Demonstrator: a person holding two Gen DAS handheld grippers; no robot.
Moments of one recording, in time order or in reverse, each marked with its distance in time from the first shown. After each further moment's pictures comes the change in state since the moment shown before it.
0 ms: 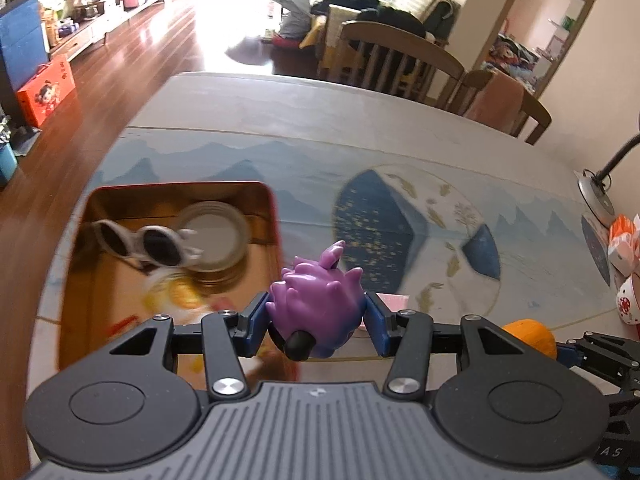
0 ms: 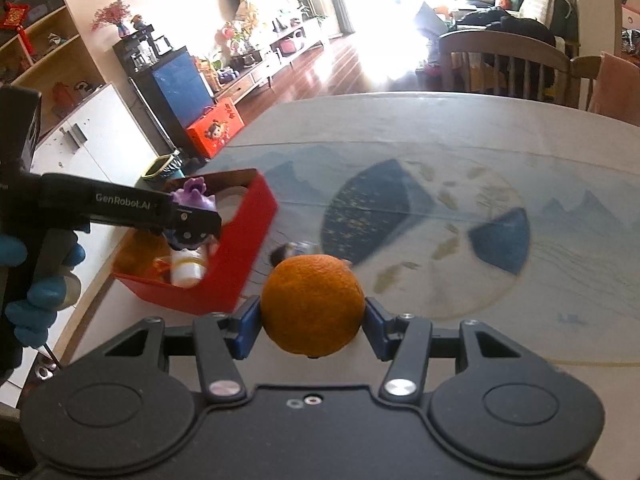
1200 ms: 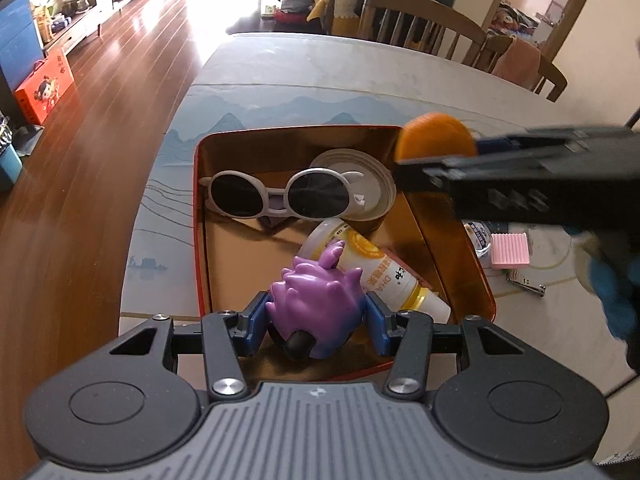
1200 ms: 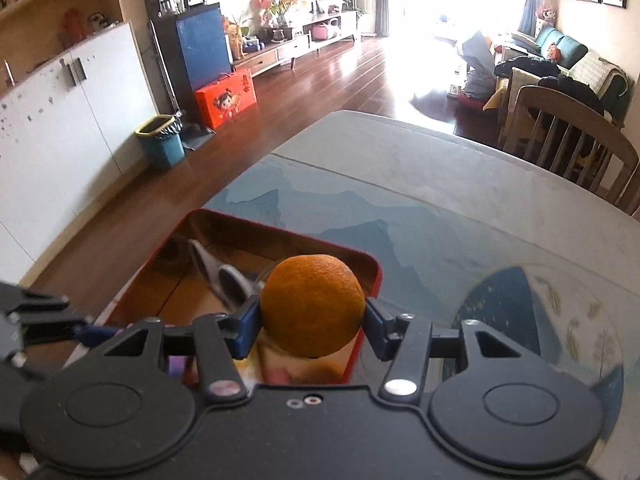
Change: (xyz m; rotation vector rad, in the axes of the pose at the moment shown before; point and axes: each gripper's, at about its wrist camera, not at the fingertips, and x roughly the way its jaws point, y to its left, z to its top) left arm 0.021 0.119 -0.019 0.090 0.085 0.005; right arm 0.159 0.134 0.089 -0.234 0.040 -0.111
